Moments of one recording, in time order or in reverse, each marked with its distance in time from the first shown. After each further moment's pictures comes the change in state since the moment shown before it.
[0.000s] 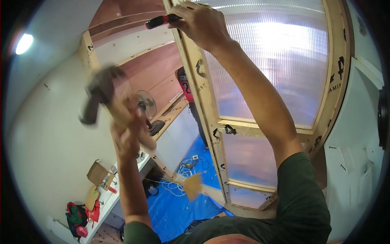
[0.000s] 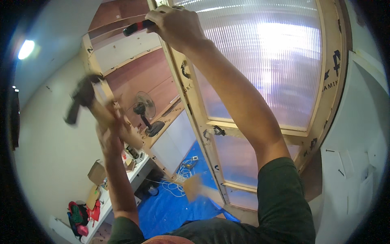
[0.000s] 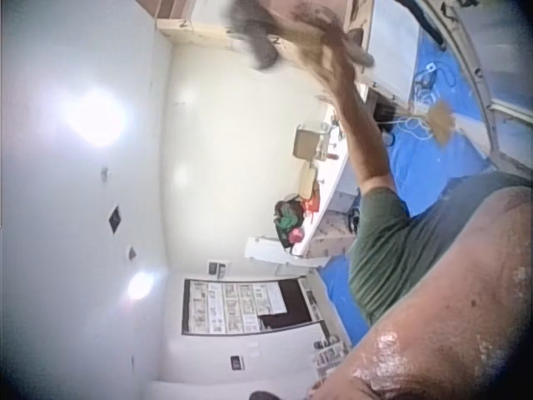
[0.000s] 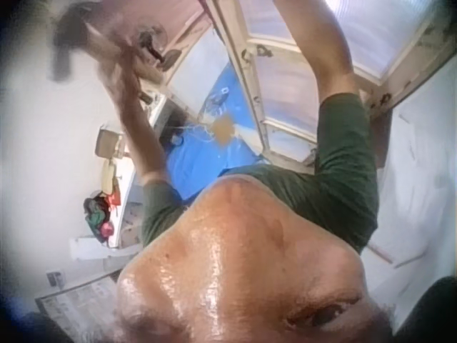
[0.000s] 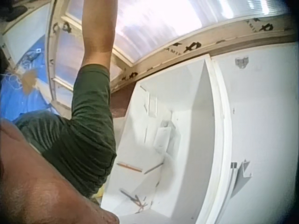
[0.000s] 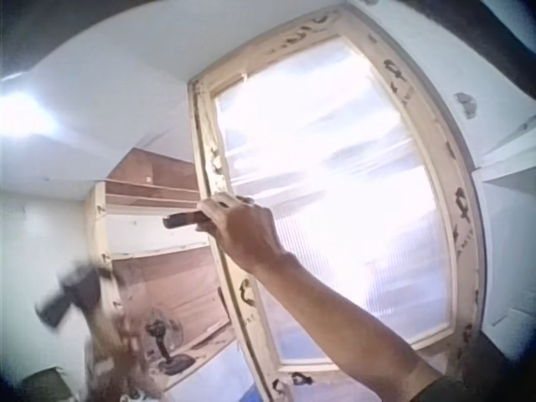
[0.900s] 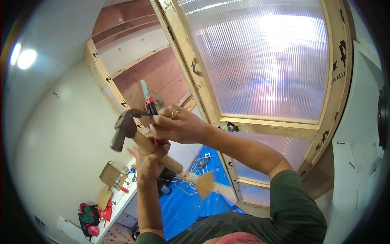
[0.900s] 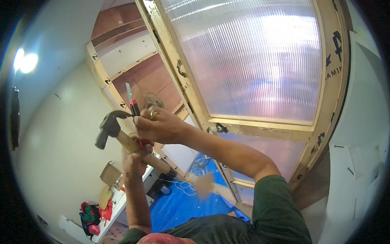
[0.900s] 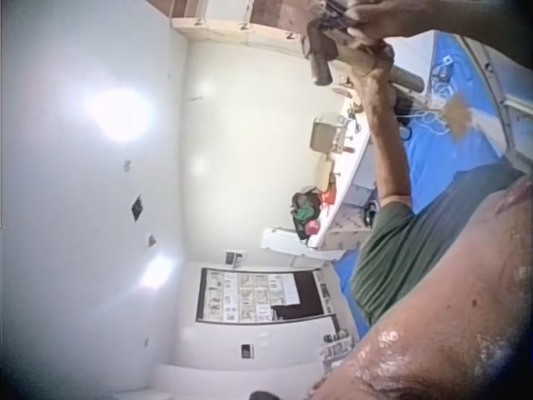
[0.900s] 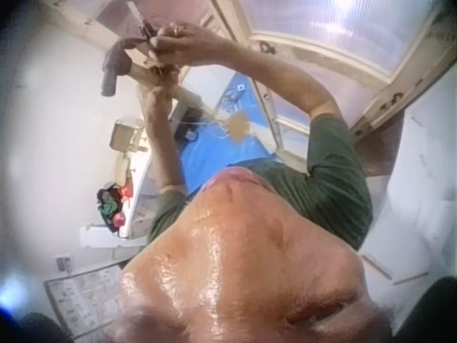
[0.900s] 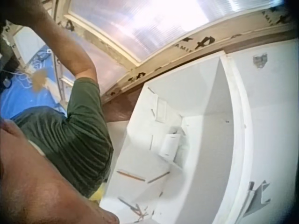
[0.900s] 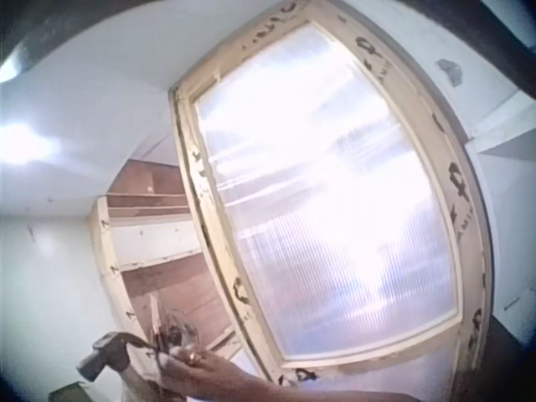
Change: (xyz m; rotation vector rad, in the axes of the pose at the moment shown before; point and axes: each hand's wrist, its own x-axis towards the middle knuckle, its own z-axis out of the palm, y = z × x) left_hand -0.069 -0.018 0.025 -0.242 -0.025 -0.384; right_hand -0.171 -0.135 0.003 0.513 -0.029 -0.322
